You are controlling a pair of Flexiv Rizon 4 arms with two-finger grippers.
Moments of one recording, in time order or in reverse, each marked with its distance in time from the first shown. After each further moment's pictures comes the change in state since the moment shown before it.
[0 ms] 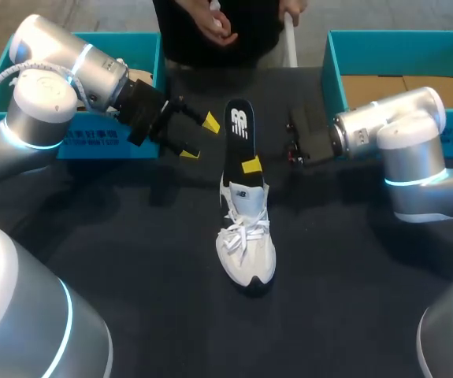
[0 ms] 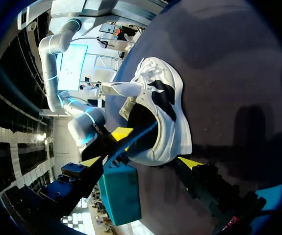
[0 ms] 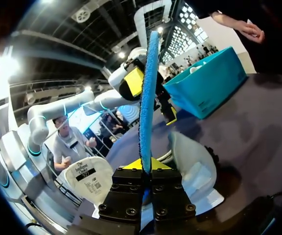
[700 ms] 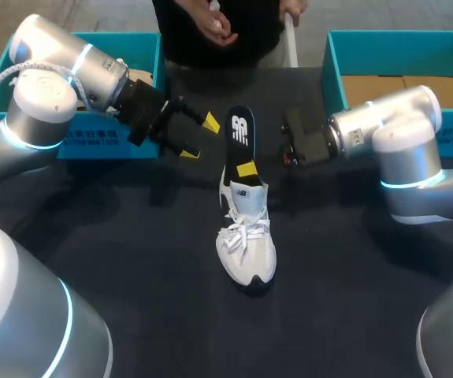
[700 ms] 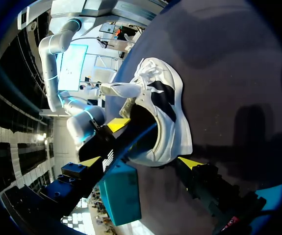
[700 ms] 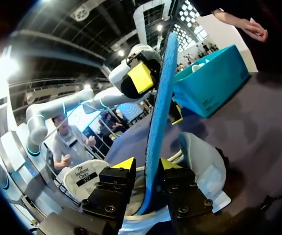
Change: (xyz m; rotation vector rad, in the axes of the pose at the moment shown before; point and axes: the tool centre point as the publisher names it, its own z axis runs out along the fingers) left arm 0.000 0.000 0.000 0.000 0.000 0.000; right arm 0.007 0.005 0.009 0.020 -0.008 -0.007
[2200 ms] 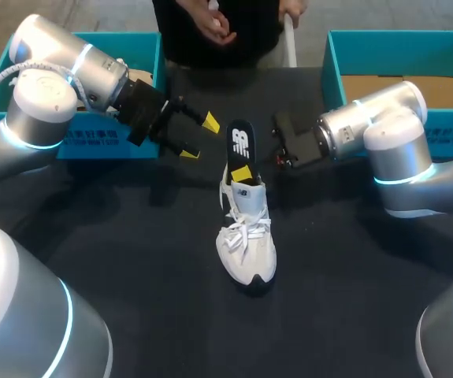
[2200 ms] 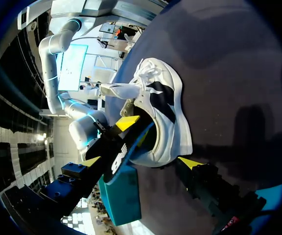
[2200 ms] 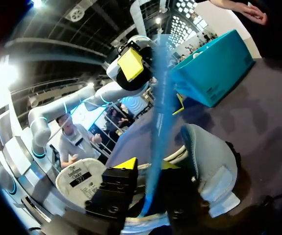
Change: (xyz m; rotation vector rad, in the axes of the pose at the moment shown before) left arm 0.000 0.000 0.000 0.000 0.000 0.000; right arm -0.004 -0.010 0.014 0.059 0.057 0.057
